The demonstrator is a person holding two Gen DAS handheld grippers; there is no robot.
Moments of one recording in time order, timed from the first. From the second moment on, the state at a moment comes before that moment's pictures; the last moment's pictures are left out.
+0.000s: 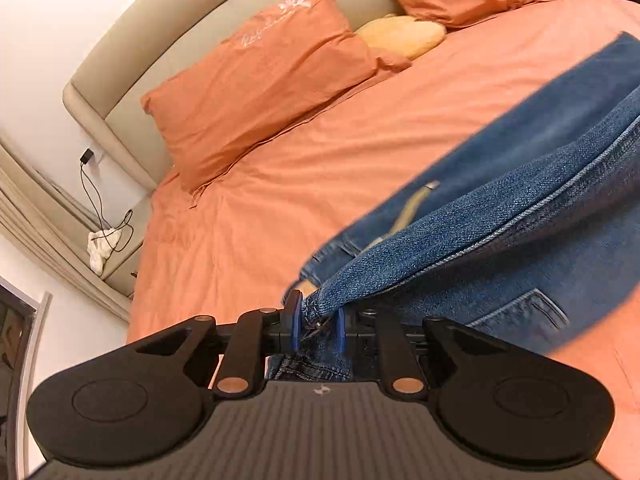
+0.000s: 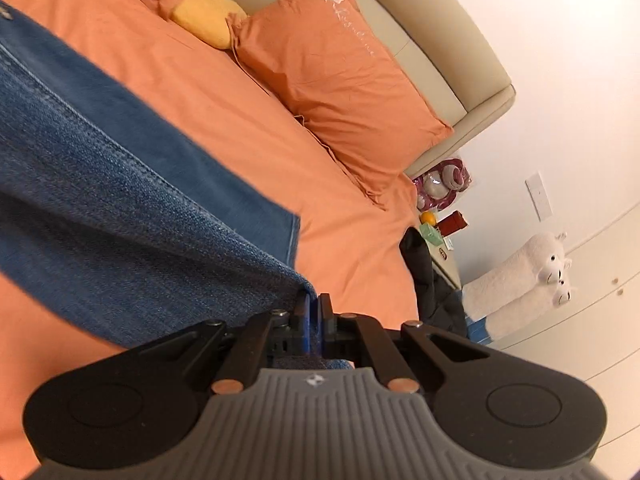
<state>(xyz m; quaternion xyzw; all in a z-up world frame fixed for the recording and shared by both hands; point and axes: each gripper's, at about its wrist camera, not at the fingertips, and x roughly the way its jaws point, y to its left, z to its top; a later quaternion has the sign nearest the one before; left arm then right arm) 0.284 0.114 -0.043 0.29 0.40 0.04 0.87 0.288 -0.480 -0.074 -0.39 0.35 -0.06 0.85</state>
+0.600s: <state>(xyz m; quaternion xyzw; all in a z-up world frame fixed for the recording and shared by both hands) 0.400 0.145 -0.157 0.27 0.50 0.03 0.82 0.482 -0.465 -0.201 -0.37 0.47 0.10 0.79</state>
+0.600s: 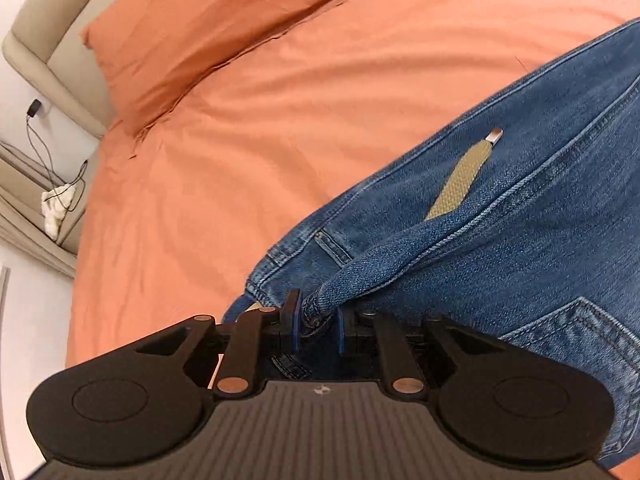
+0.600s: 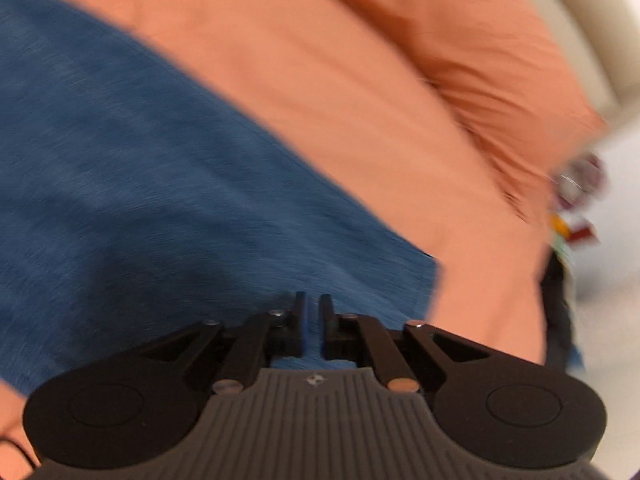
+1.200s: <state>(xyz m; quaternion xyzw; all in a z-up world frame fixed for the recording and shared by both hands) 0.389 0.132 -0.158 0.29 0.48 0.04 0.83 0.561 -0.394 -0.253 -0.48 0.55 0.27 0.63</state>
